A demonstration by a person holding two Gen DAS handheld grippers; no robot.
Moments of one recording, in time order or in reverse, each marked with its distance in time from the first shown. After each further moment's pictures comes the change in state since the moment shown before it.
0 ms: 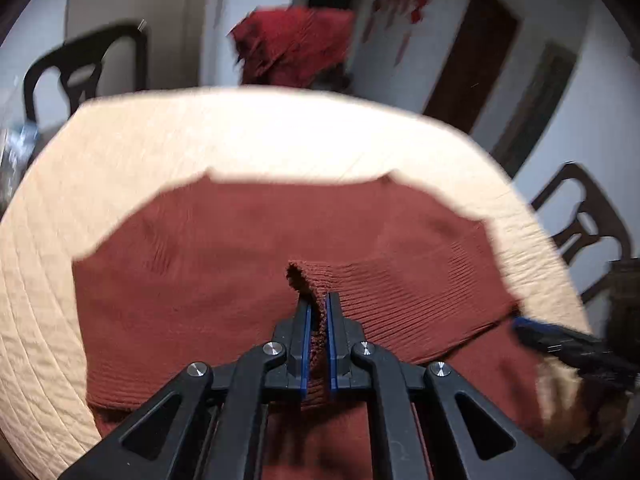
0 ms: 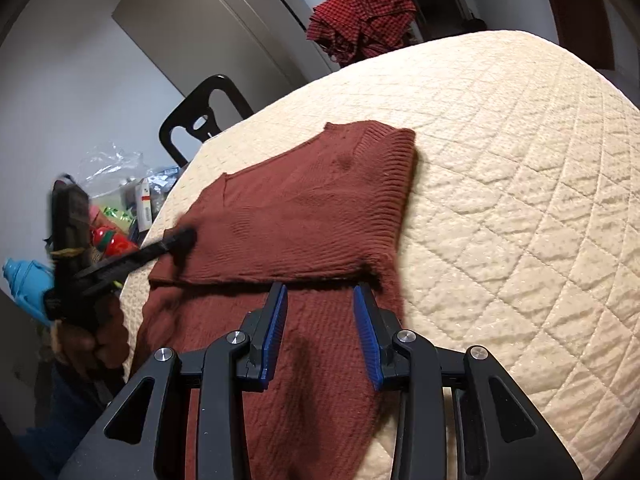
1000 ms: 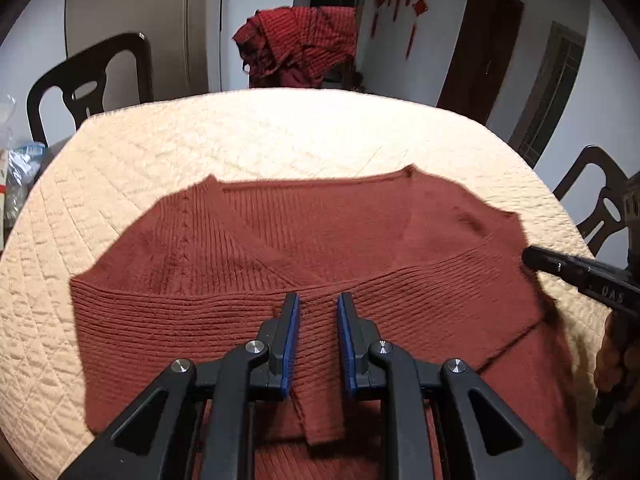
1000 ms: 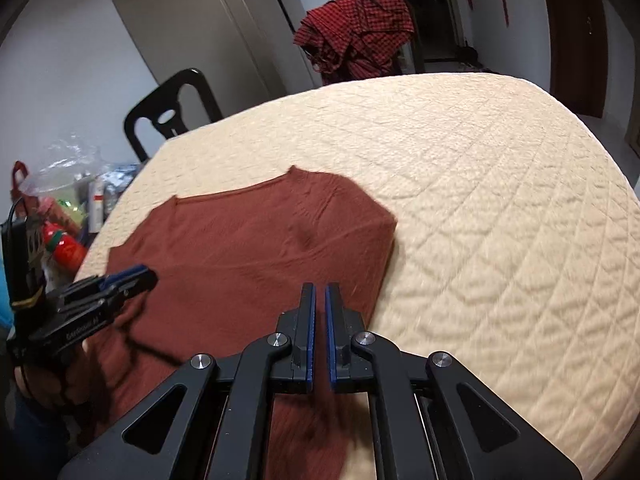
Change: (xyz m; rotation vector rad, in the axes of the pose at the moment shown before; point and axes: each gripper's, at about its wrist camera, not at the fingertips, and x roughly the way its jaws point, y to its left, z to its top) left arm 0.015 -0.010 0.006 0.054 -0.040 0.065; right arm 0.041 -0.003 0.057 -0.115 -0.005 -0.195
